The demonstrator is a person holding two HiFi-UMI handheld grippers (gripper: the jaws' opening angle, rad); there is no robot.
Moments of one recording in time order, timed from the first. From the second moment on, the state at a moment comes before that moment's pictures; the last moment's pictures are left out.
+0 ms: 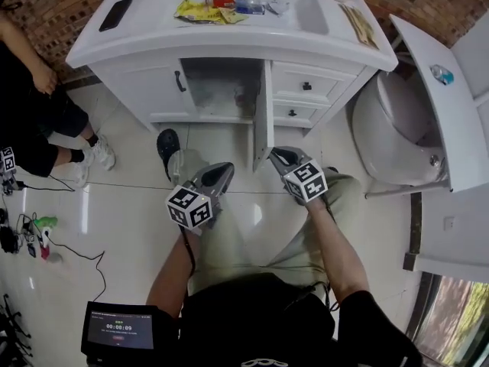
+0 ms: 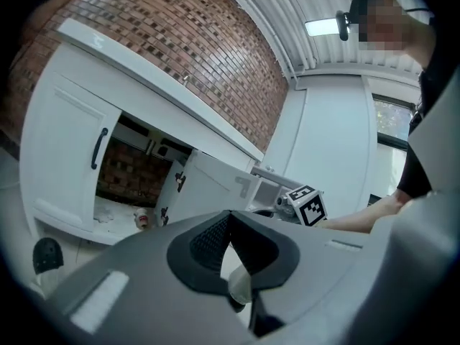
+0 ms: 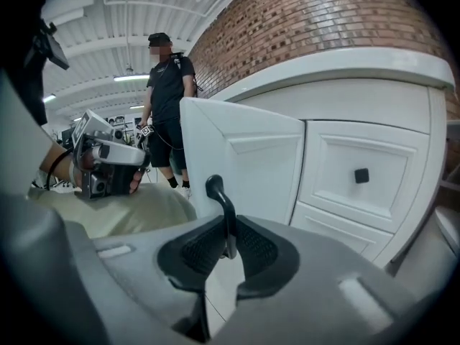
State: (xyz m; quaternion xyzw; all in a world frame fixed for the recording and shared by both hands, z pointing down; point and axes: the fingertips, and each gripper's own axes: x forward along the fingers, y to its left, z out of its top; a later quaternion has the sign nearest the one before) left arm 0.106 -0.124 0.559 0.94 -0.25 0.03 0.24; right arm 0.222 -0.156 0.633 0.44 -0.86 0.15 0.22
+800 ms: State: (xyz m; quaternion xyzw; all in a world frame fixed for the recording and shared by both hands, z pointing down) left arm 0.153 -0.088 0.578 0.91 -0.37 0.09 0.19; right arm 0.233 -0.151 0.615 0.37 -0.89 0.16 0.21
